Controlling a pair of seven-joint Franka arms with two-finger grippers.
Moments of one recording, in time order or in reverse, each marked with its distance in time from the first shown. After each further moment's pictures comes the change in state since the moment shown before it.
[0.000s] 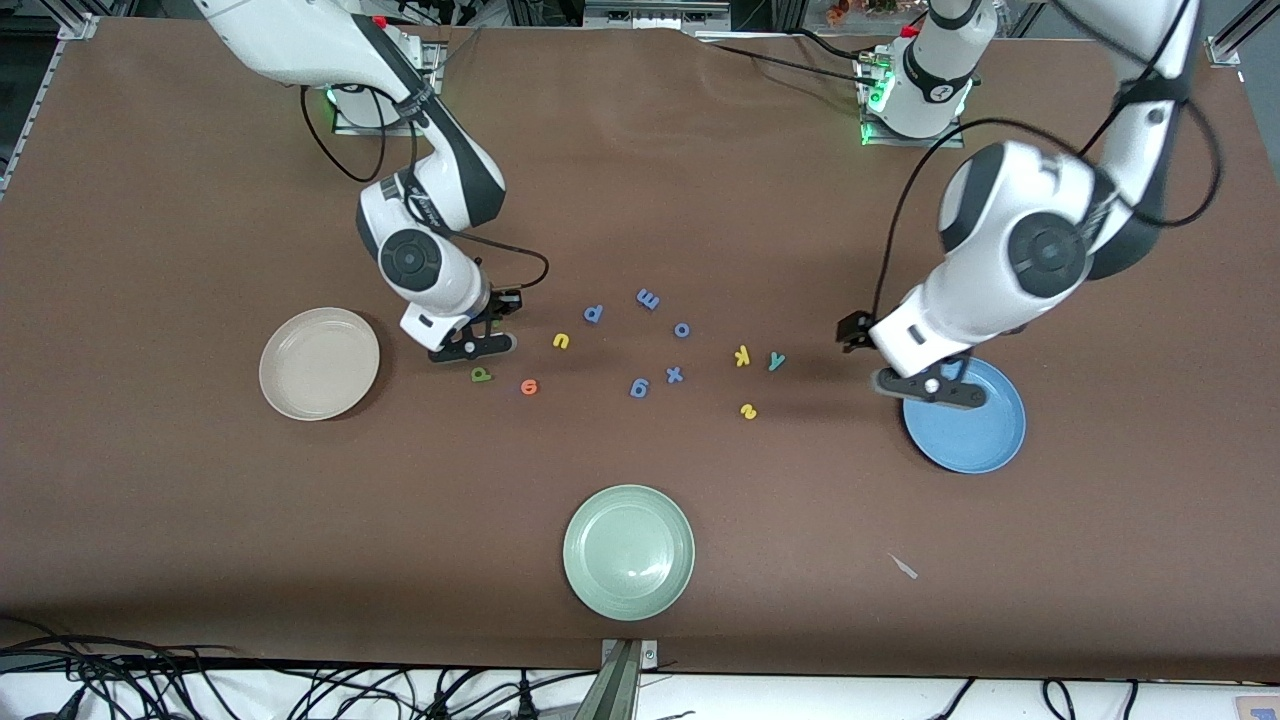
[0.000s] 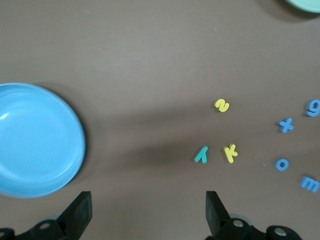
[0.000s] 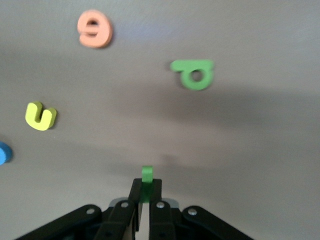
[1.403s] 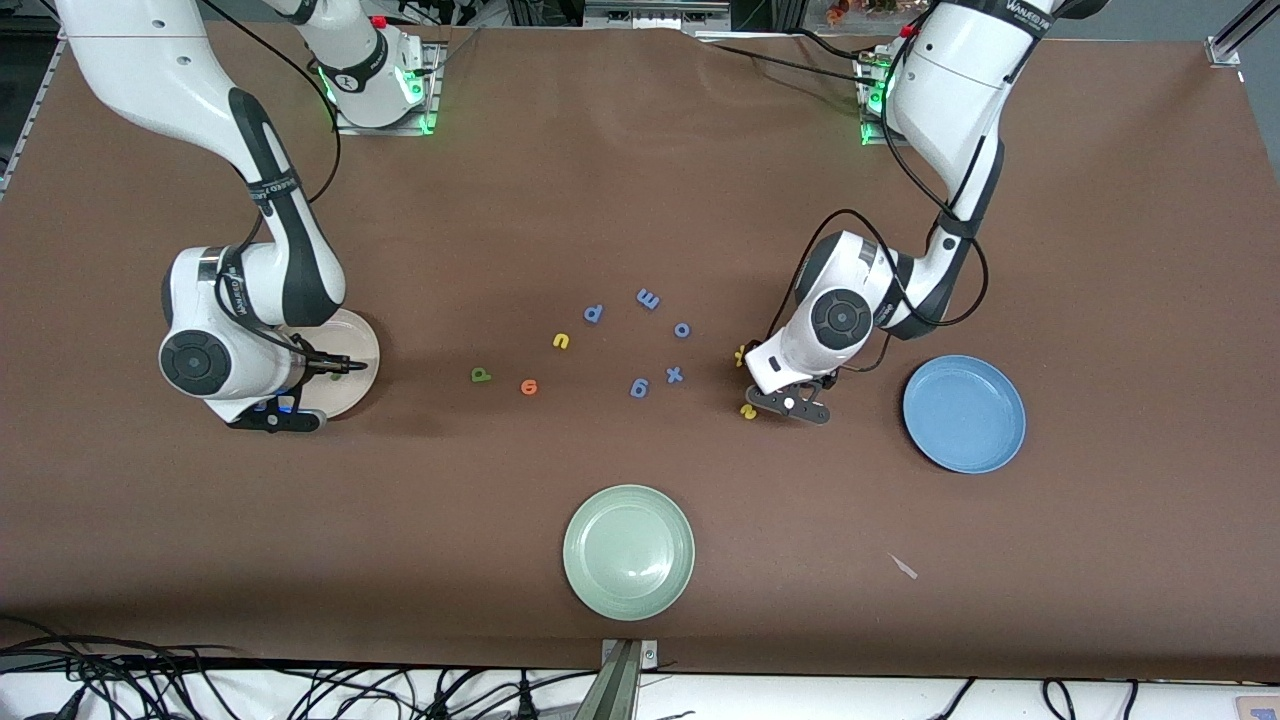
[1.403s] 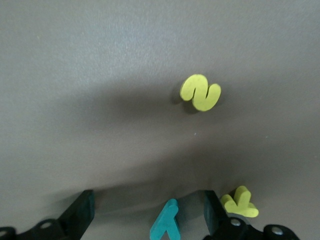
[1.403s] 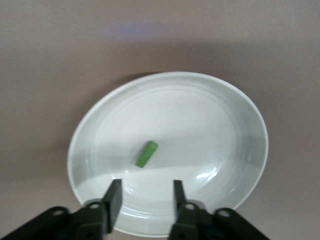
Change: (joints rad) left arm -0.156 0.303 0.009 -0.089 0.000 0.377 -0.009; right arm -0.096 0.093 -0.306 0.193 -0.079 -0.188 -0.157
